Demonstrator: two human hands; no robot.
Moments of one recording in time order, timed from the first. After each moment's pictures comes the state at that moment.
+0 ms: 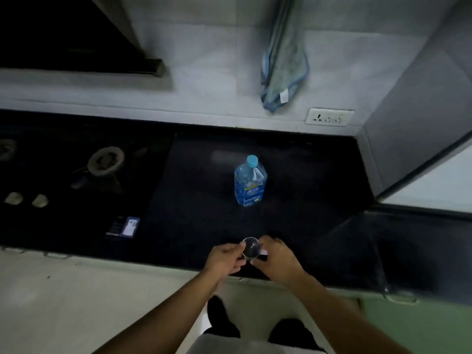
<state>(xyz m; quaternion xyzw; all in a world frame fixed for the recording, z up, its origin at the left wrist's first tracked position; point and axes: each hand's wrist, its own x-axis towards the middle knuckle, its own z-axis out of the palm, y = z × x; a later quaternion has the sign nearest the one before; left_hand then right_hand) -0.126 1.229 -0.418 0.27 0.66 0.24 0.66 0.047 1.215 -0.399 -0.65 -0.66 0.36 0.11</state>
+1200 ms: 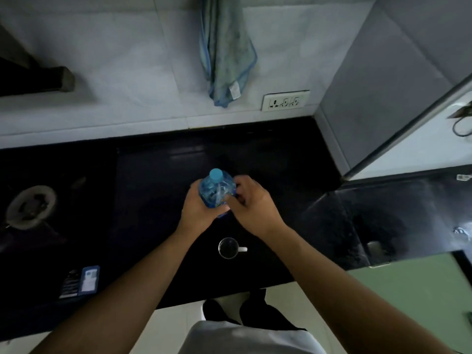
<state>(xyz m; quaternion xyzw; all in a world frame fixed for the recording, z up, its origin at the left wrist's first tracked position) -0.115 1.405 -0.404 0.63 0.56 0.26 0.47 0.044 1.333 -0.315 -0.69 -0.57 0.30 0.33</state>
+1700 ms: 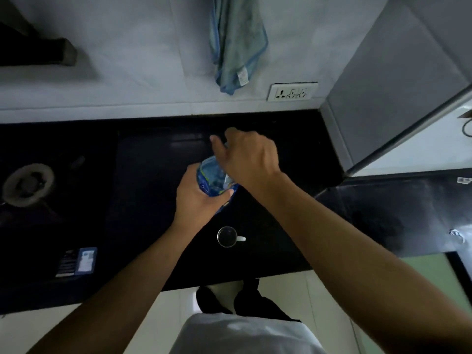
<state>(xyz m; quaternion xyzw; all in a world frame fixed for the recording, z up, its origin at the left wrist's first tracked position) -0.114 1.374 -0.345 0.62 0.56 0.39 0.40 0.026 1.404 -0.249 -0.74 -0.66 0.01 0.16</state>
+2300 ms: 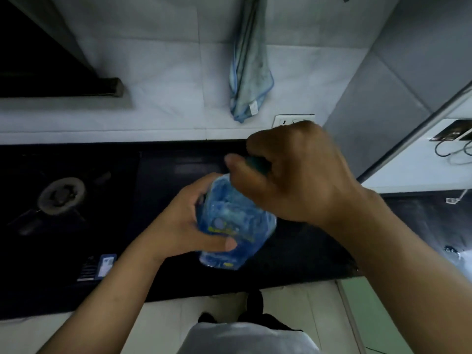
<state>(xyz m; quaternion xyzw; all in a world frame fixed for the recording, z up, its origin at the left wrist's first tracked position) -0.187 1.320 -0.185 0.68 0.23 0.32 0.62 0.000 1.281 -0.071 -0.54 -0.79 -0.04 0.29</state>
